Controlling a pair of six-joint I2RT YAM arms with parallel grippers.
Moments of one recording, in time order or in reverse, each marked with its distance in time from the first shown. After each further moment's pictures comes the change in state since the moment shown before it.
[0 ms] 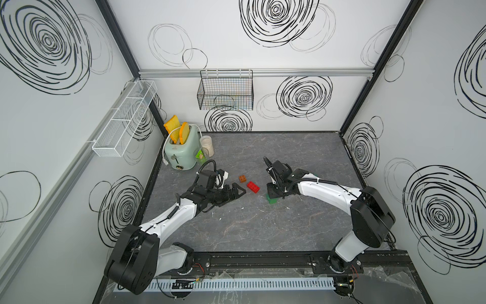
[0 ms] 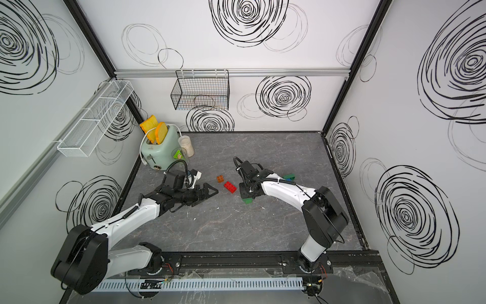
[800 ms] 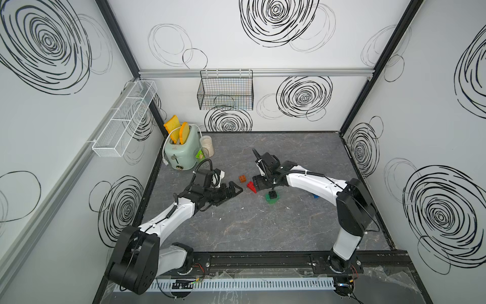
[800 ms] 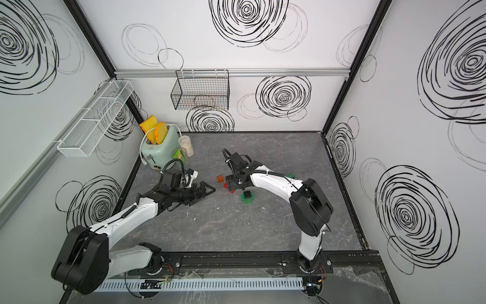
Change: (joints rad) left arm 0.075 -0.003 0.006 -0.035 0.012 0.011; right arm 0.039 0.196 0.263 0.014 -0.022 -0.098
